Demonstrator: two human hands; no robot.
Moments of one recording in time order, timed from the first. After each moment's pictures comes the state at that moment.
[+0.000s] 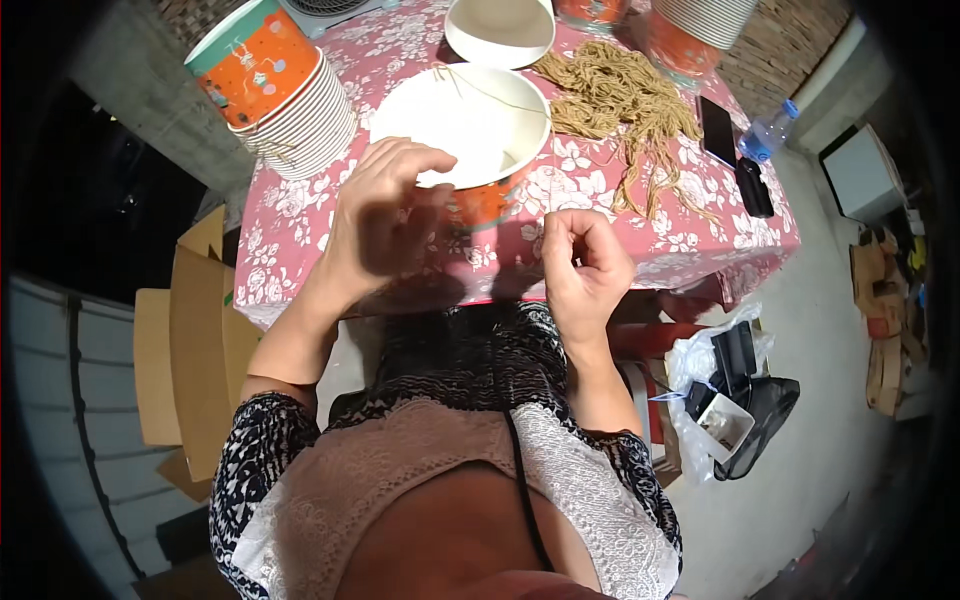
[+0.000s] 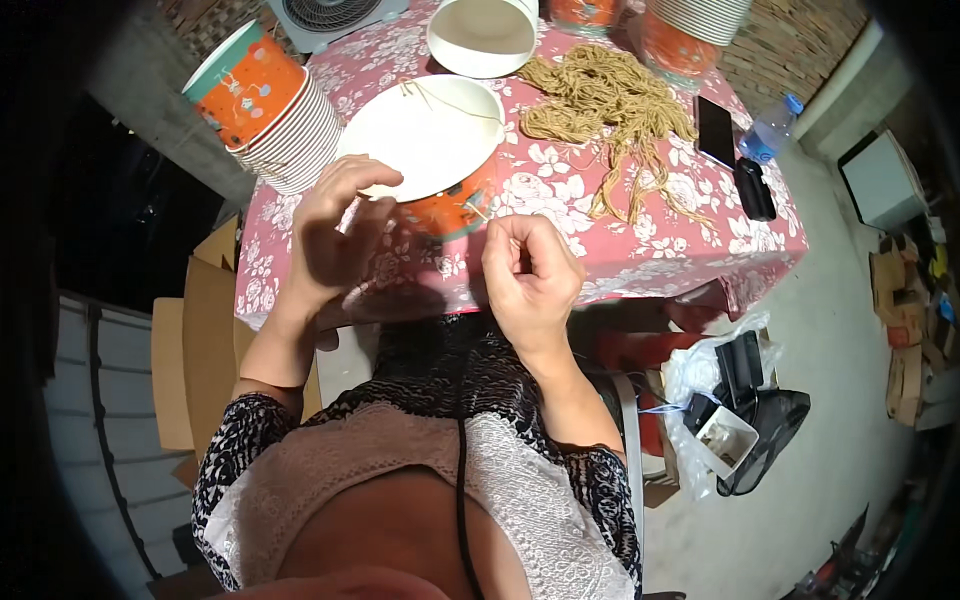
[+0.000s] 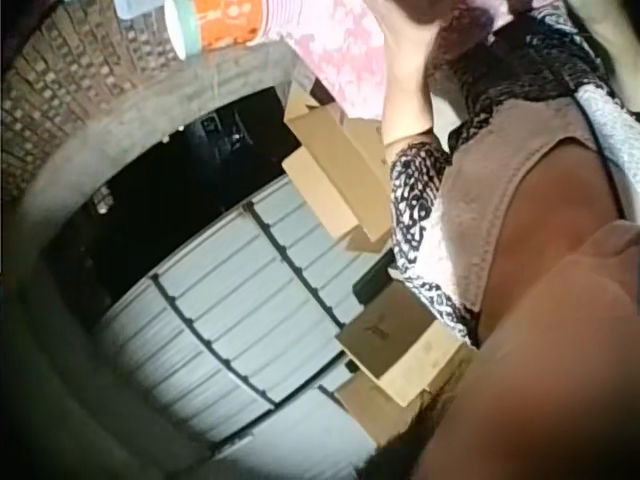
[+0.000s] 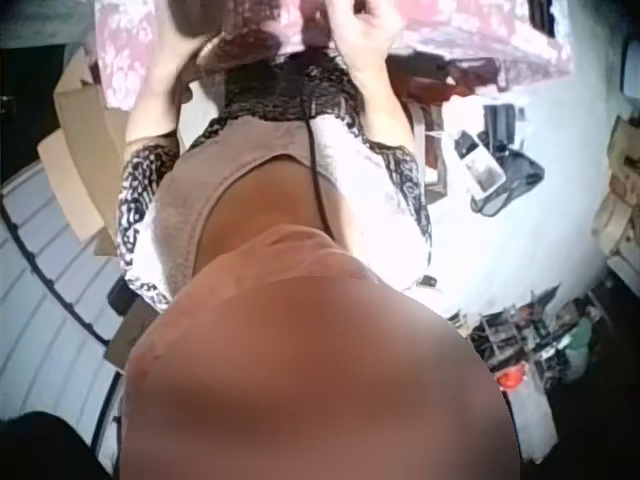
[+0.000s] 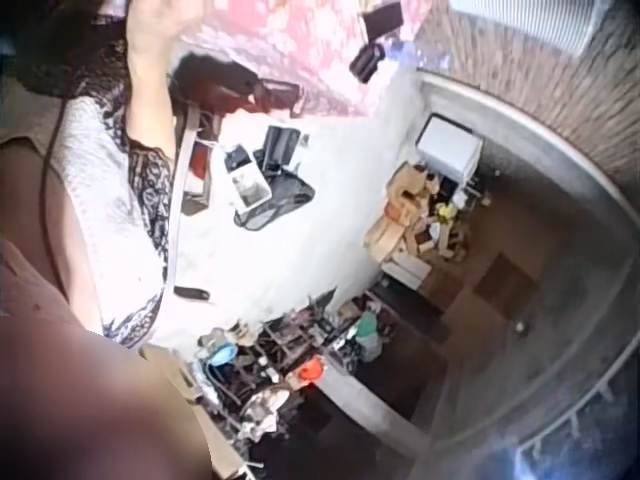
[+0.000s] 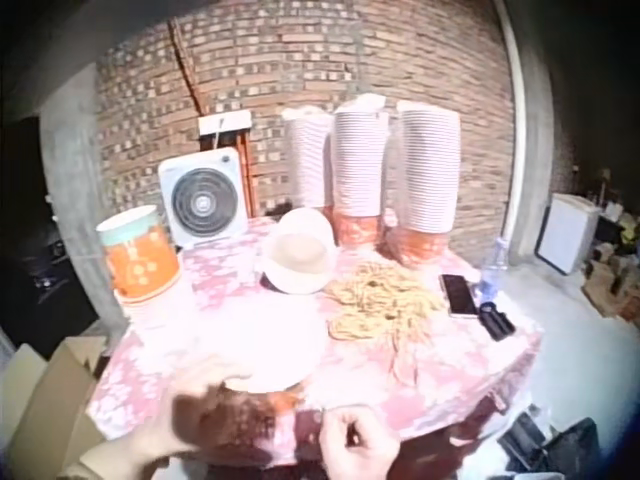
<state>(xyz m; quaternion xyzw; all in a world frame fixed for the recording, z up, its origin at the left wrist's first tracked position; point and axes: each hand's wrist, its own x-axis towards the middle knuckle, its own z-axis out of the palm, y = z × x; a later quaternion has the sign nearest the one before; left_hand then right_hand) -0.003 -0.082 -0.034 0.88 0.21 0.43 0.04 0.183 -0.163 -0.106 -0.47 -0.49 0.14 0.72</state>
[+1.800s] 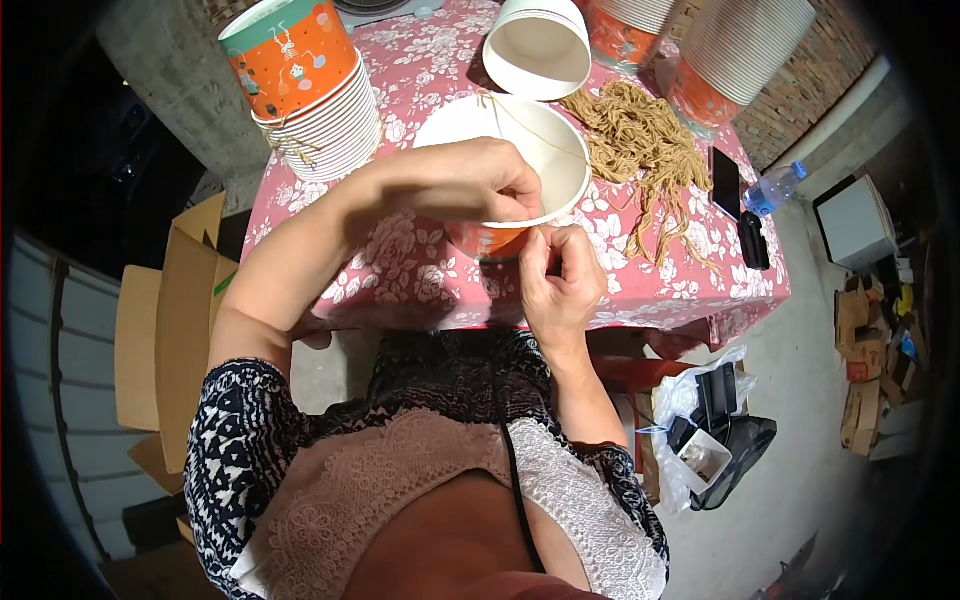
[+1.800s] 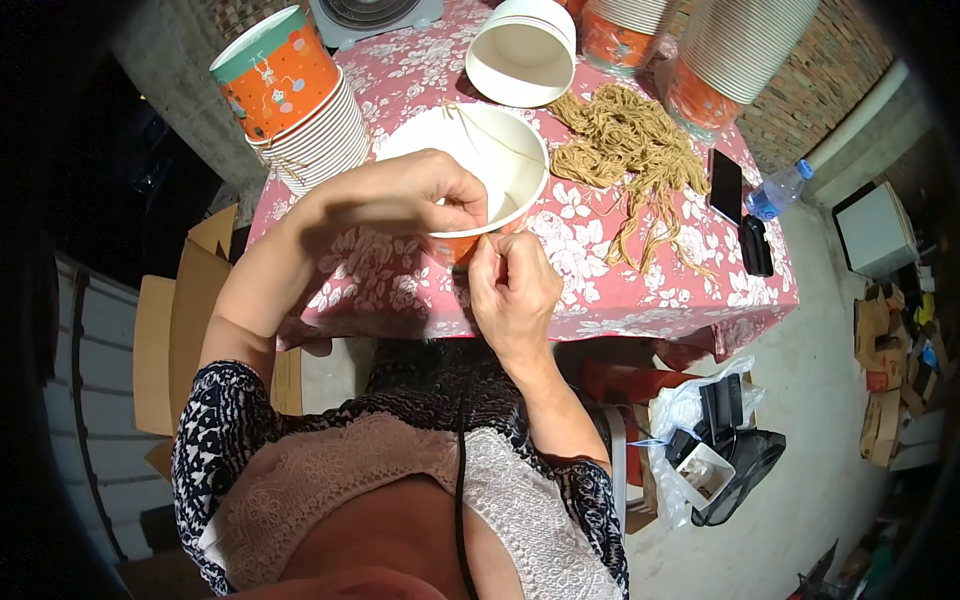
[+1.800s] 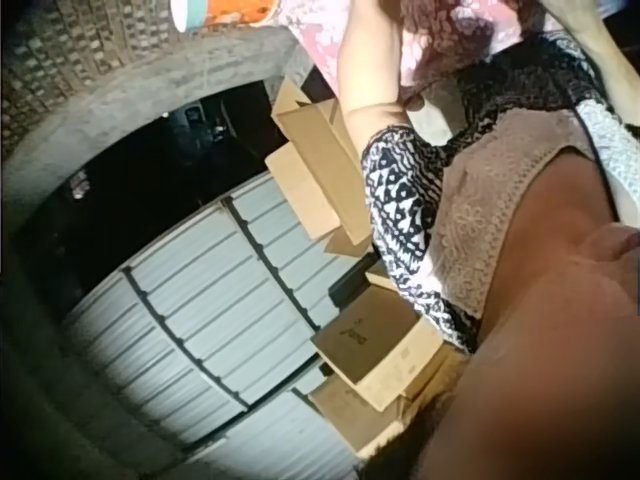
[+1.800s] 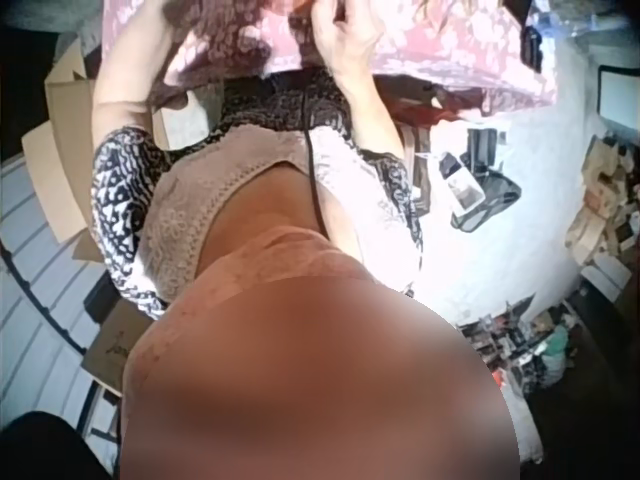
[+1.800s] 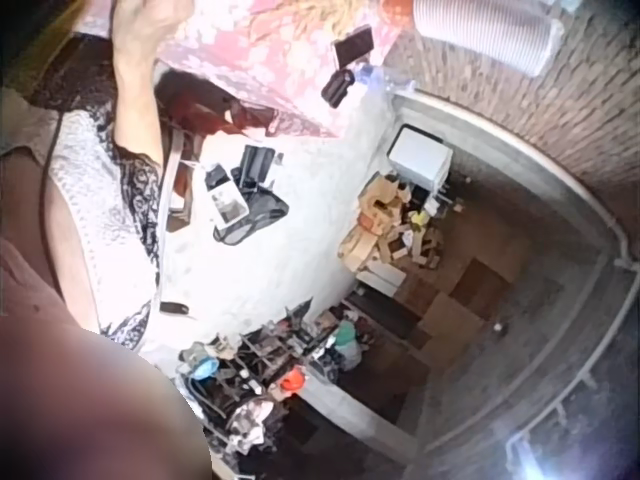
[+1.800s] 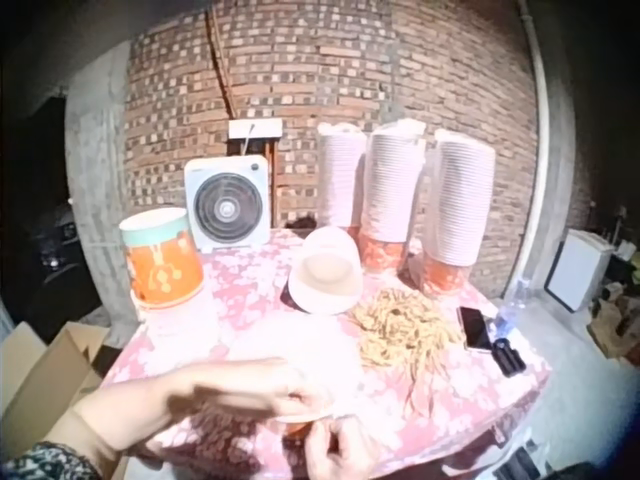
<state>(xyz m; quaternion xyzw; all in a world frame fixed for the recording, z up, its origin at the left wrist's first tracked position) 0.021 -0.019 0.015 0.86 0.23 0.00 0.45 0.155 -0.132 -0.097 -0.51 -0.59 0.00 0.63</state>
